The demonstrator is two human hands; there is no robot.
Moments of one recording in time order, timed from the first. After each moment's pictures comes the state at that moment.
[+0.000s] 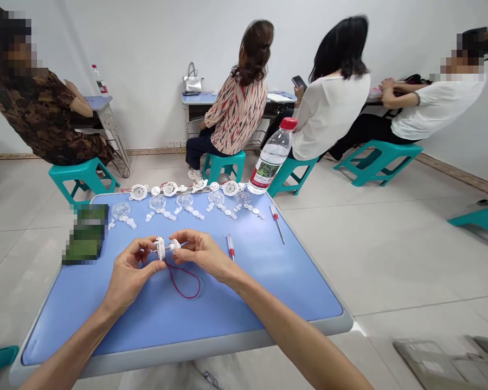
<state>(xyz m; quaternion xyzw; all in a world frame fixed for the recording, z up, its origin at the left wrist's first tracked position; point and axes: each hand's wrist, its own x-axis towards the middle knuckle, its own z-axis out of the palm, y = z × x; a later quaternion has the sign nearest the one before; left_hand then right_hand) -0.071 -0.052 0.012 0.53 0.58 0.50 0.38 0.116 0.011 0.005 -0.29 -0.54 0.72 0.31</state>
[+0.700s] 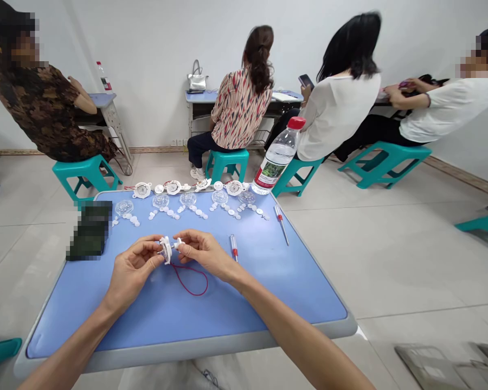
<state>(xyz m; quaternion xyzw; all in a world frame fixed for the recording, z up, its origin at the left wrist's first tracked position) -0.073 -0.054 0.008 0.49 0.51 0.54 0.45 0.112 0.013 0.001 -0.31 -0.56 0.70 0.31</state>
